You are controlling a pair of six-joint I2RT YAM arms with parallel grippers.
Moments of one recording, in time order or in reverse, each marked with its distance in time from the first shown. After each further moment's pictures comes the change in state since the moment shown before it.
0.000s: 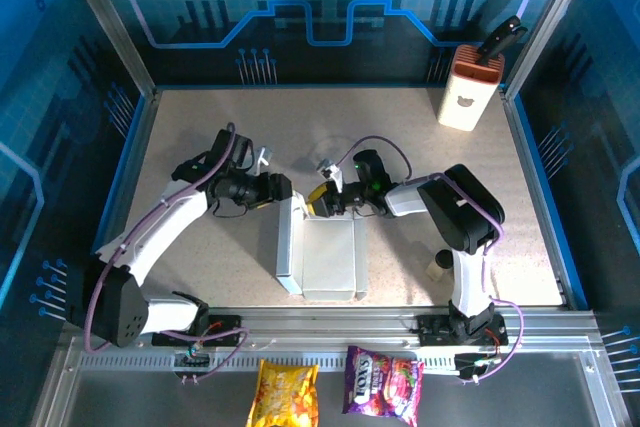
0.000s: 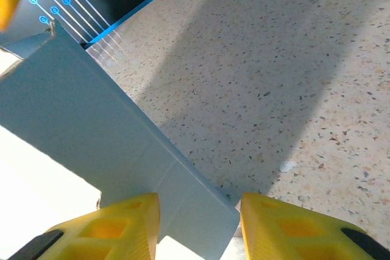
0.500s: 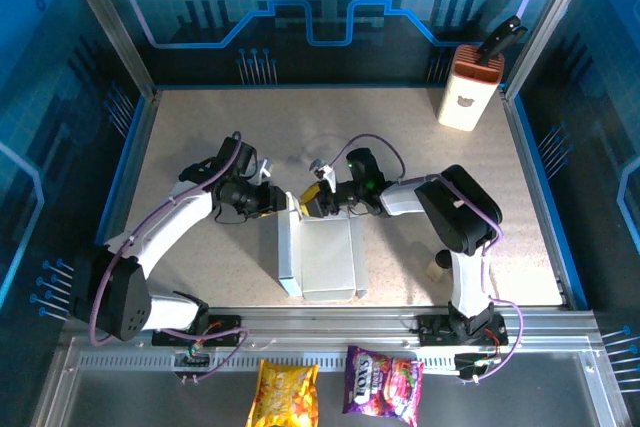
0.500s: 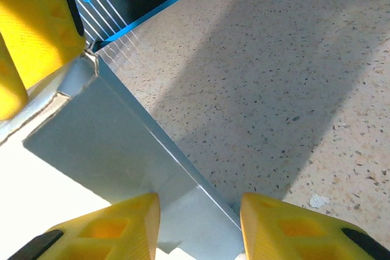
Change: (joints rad) left arm -0.003 0.034 -0.045 -0.010 -0.002 0.011; right arm 0.036 0.003 0.041 -0.012 -0.018 -0.024
